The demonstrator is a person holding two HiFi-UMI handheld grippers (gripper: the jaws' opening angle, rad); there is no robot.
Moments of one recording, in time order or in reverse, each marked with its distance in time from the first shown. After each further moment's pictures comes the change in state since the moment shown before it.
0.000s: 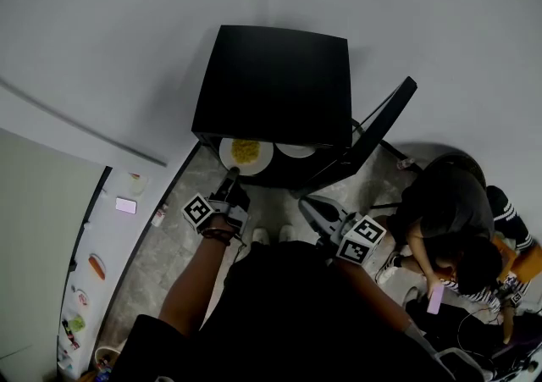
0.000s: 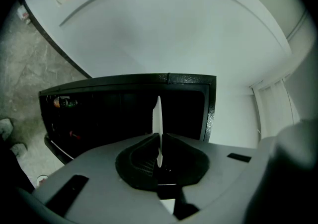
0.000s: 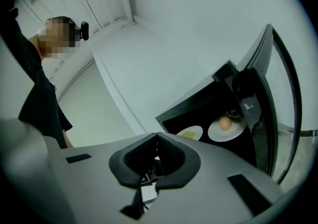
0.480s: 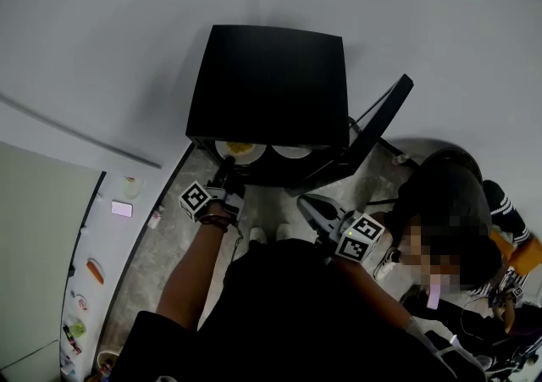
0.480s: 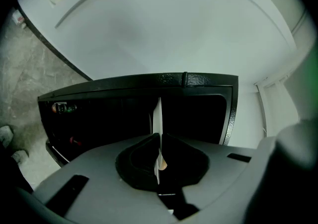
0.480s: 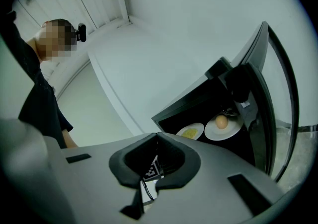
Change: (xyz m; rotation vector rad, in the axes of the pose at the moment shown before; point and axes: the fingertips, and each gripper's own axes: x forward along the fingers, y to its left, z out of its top) left arm 0.031 0.029 0.025 0.018 0.002 0.061; right arm 0.004 -0.010 0.000 0.033 0.000 -0.031
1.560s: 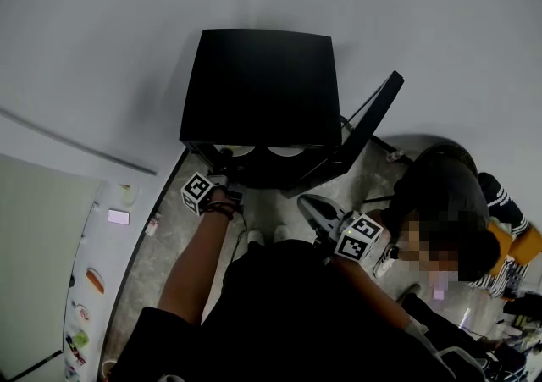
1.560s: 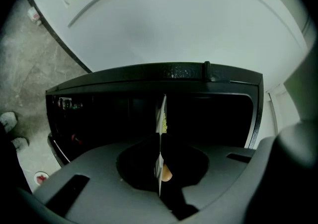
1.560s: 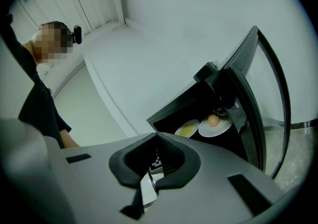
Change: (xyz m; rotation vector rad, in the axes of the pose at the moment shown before) left arm 0.034 0.015 0.008 -0.077 -0.084 0.095; right arm -0.011 -0.011 -0.001 0.025 -0.033 -0.062
